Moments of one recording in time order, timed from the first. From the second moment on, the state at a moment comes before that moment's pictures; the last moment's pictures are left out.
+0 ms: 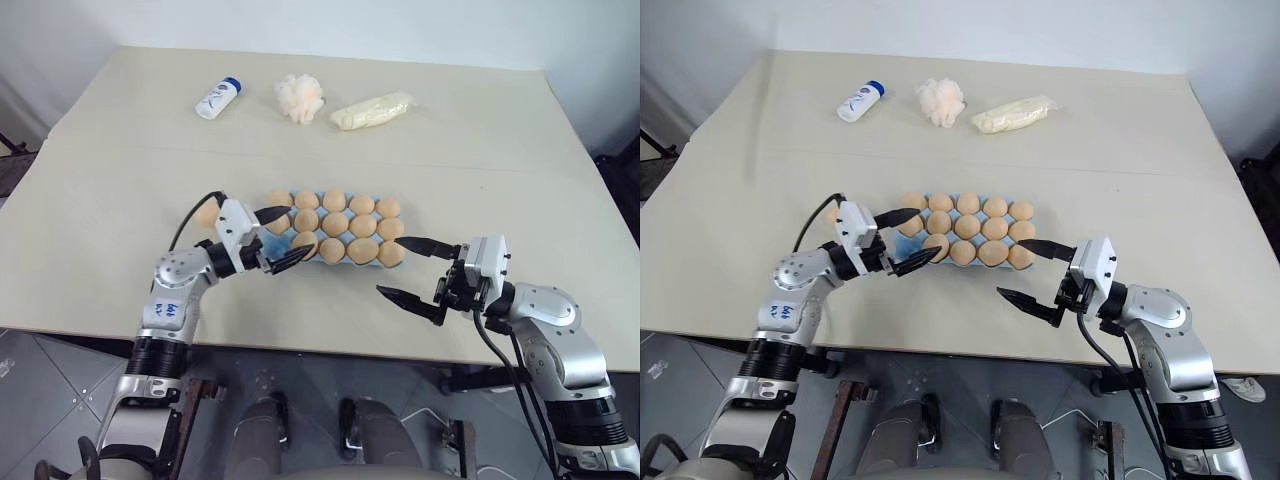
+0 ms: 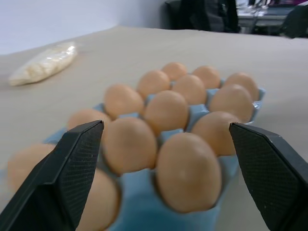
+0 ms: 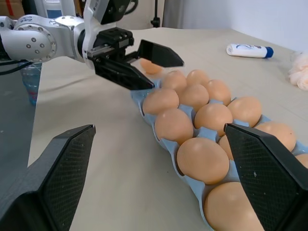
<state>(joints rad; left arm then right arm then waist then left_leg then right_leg) -0.44 0.44 0.04 0.20 -0.29 -0.02 -0.87 -0.18 -0.56 -0.05 -0.19 0.49 0.10 1.03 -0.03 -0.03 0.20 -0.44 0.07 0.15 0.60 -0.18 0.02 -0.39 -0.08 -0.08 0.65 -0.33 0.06</state>
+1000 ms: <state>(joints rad) -0.07 0.49 0.44 0.08 -0.41 -0.01 -0.61 -0.27 -0.54 -0.01 -0.11 0.50 0.10 1.14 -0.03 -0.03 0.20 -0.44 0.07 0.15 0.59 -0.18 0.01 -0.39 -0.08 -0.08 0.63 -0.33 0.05</state>
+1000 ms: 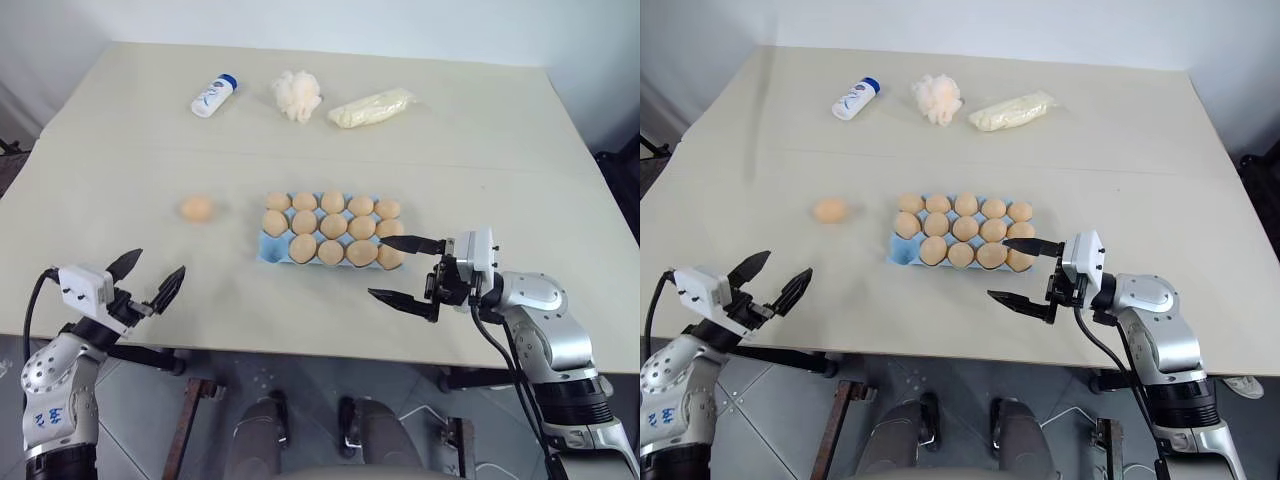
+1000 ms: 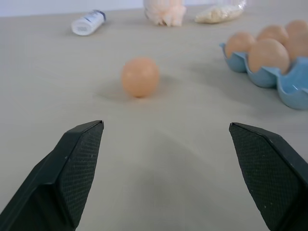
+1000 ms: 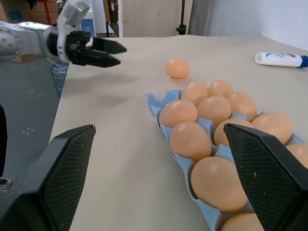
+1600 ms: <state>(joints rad) -0.72 0.49 0.21 0.81 -0.18 -0.08 -0.54 -0.23 -0.54 -0.02 -0.16 0.50 0.09 1.09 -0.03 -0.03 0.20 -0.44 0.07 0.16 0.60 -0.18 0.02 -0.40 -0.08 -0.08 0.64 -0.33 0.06</state>
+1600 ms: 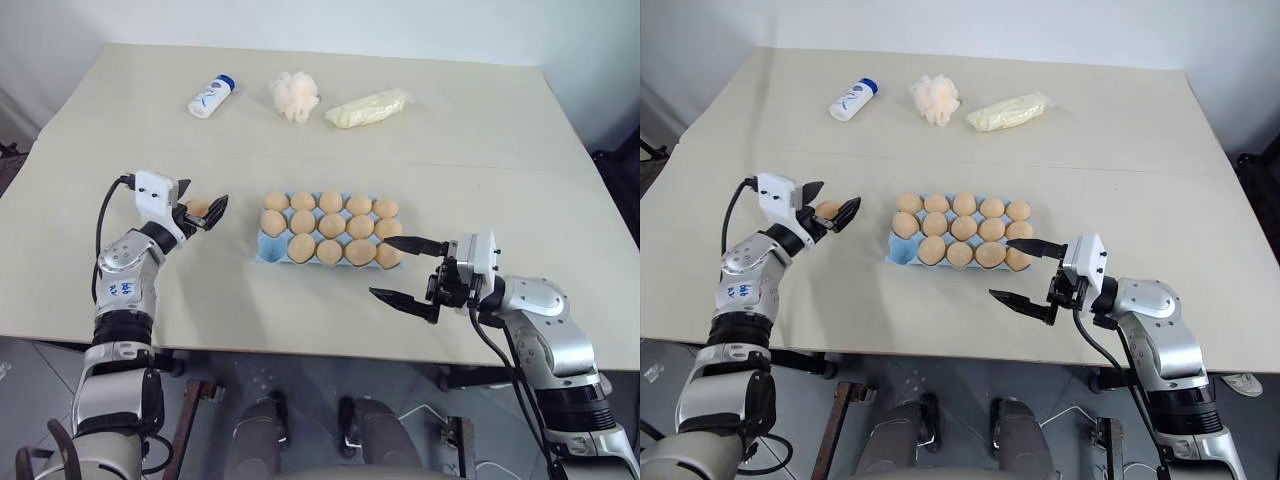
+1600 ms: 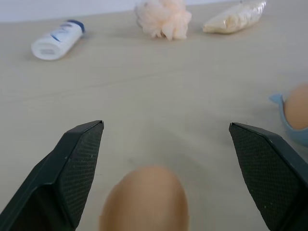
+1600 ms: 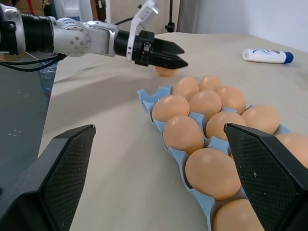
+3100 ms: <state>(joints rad) -0.51 0.47 0.12 0.37 -0.31 -0.09 -0.91 -0.19 -0.54 -0.04 -0.18 0.49 0.11 1.05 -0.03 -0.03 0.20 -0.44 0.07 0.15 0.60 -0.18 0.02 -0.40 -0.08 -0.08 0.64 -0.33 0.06</state>
